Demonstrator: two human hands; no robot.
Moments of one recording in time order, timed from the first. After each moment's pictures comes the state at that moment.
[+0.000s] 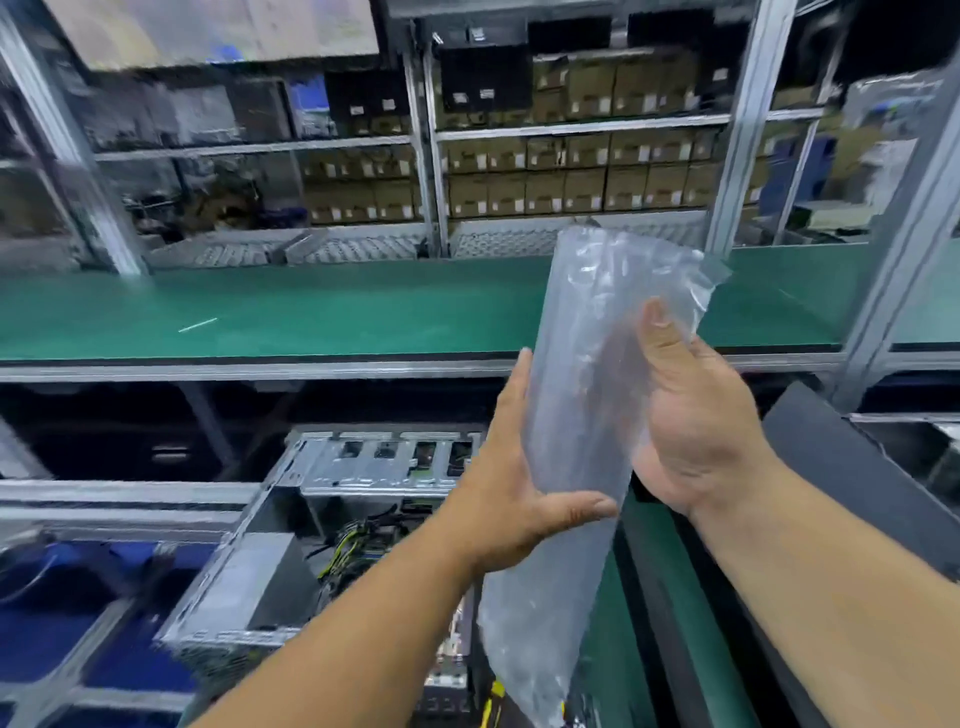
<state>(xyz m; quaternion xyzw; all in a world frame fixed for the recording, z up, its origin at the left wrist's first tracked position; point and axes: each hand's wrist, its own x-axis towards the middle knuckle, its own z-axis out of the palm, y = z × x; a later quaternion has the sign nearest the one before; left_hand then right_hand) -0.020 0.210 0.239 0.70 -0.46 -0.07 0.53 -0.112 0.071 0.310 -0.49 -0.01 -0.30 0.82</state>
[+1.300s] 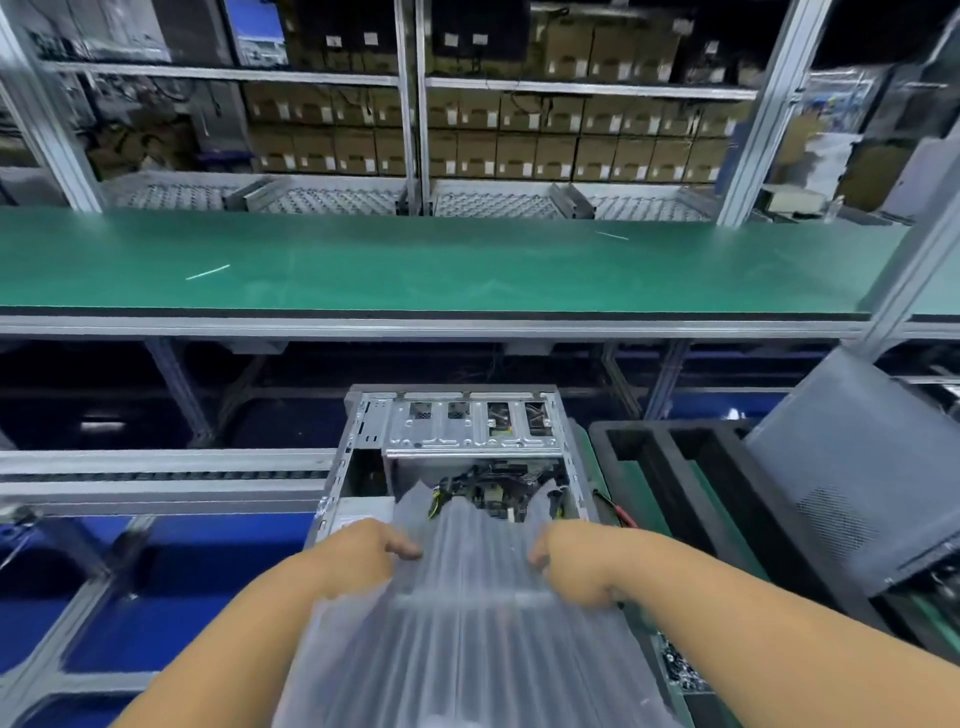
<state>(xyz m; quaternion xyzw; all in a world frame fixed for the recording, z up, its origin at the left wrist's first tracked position) 0.137 0.479 0.136 0.89 -0.26 -0.33 0.15 -0.008 0.248 0.150 -0.92 0.26 0.25 0.19</state>
